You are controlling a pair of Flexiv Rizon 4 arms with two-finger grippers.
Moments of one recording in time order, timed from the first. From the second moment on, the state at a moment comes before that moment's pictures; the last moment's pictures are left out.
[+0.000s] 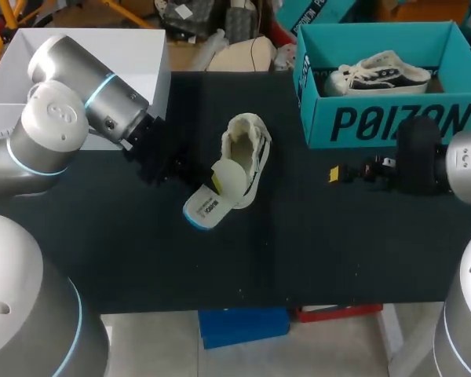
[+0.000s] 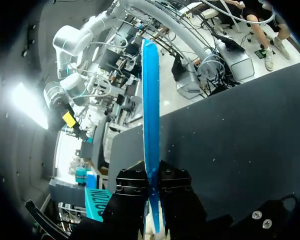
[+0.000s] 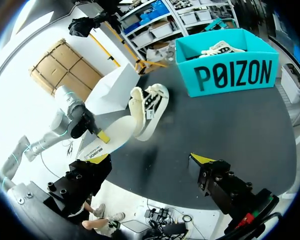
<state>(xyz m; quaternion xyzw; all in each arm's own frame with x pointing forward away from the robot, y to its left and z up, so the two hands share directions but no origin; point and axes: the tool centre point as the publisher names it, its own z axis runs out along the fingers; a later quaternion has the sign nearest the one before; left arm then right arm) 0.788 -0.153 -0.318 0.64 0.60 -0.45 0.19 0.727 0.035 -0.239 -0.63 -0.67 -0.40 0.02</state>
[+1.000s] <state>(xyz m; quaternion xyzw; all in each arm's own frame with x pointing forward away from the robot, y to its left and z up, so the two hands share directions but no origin) 0.849 -0.164 -0.346 0.69 0.58 -0.40 0.15 0.727 0.035 -0.238 -0.63 -0.67 -0.40 0.02</state>
